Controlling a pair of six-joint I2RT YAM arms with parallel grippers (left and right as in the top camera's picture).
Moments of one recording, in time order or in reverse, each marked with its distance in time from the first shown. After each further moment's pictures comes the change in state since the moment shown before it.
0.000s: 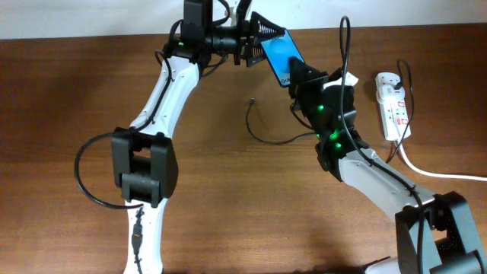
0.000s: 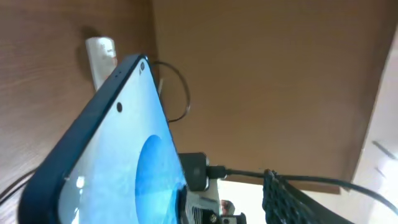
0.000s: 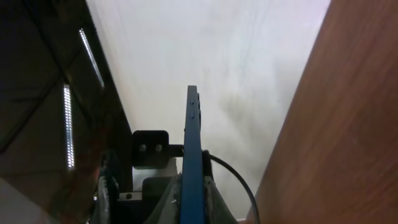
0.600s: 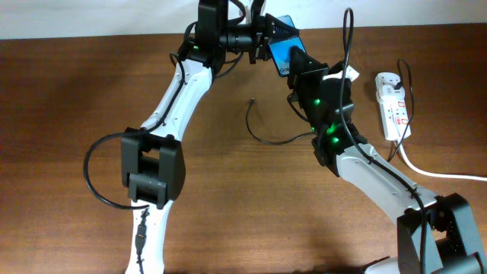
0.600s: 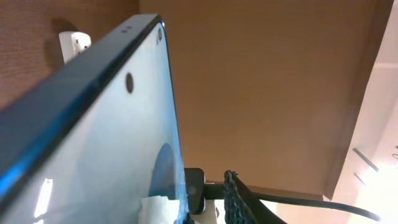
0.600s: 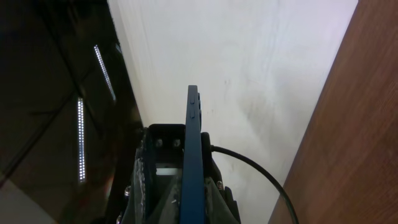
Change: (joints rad) left arm -0.056 0.006 -0.002 0.135 -0.056 -0.180; right arm 0.025 -0.002 0.072 -0.051 0.070 0.025
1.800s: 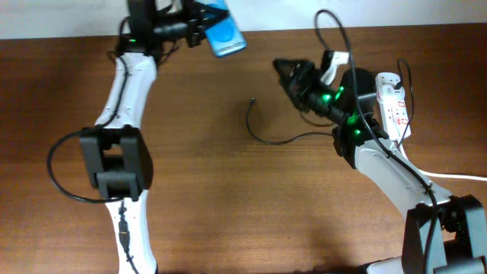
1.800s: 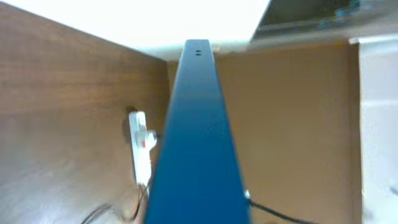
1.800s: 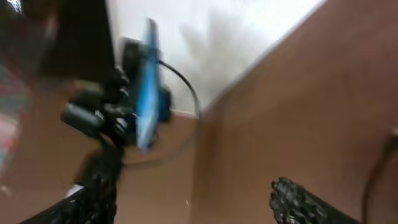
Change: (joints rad) left arm 0.283 0.006 -0.001 -0.045 0.032 0.205; right arm -0.155 -0.003 0.011 -0.173 -0.715 -0.469
